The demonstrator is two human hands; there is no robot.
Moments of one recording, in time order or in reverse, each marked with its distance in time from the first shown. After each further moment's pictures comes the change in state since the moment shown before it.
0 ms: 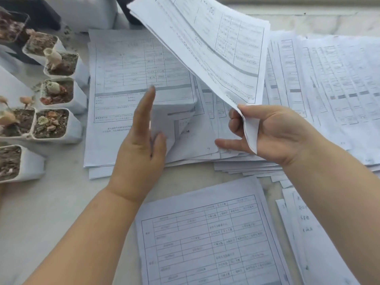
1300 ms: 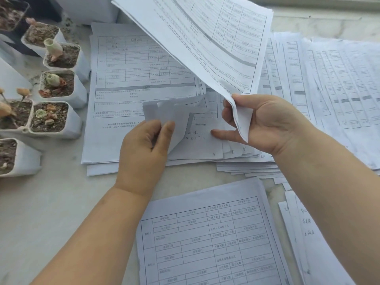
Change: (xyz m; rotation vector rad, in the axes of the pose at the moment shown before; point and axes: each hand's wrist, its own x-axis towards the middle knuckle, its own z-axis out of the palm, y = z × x) left_hand 0.005 -0.011 0.014 -0.090 0.163 -0.170; right_hand 0.020 -0.002 0.014 0.002 -0.021 -0.032
